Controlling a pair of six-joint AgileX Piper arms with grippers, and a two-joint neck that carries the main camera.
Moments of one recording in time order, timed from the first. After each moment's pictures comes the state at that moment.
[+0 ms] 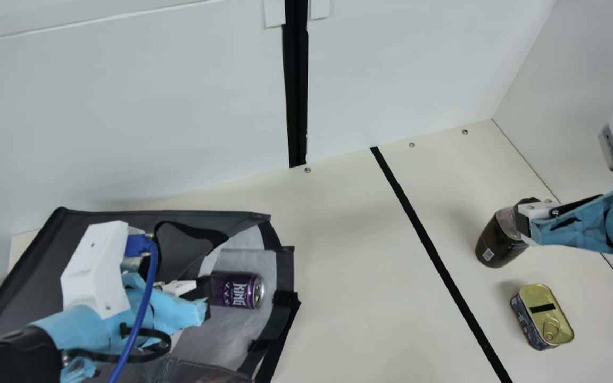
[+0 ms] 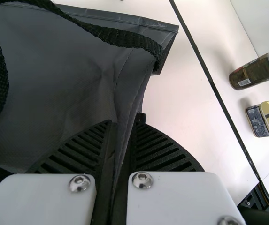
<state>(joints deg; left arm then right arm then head) -32.3 83.2 -72.8 -25.8 43.6 -1.2 -28.9 61.7 -83.5 -1.7 69.8 -17.2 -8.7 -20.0</state>
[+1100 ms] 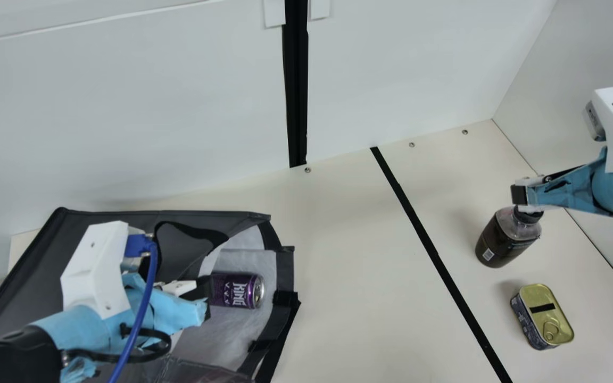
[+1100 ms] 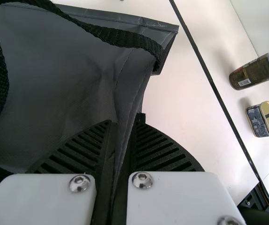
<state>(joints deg) -32.3 83.2 -72.8 -25.8 43.6 -1.2 -33.9 74.9 -89.0 2.3 69.8 -20.9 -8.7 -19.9</state>
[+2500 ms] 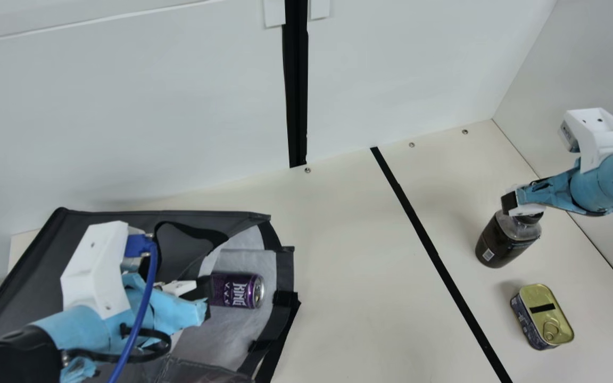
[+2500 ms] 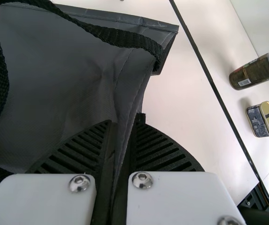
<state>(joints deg) -32.3 83.2 -72.8 -25.8 43.6 -1.2 -37.9 87.5 -88.4 4.7 69.8 -23.6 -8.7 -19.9</state>
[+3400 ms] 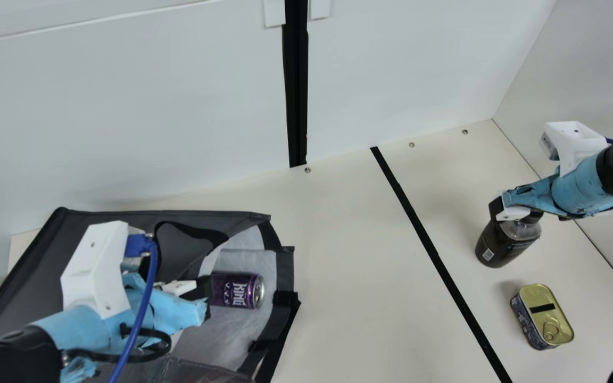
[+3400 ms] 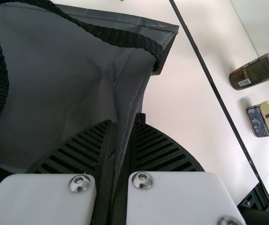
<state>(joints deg) -32.3 83.2 -72.8 -25.8 43.6 -1.2 -36.3 93.6 -88.7 3.8 69.8 -21.0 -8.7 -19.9</state>
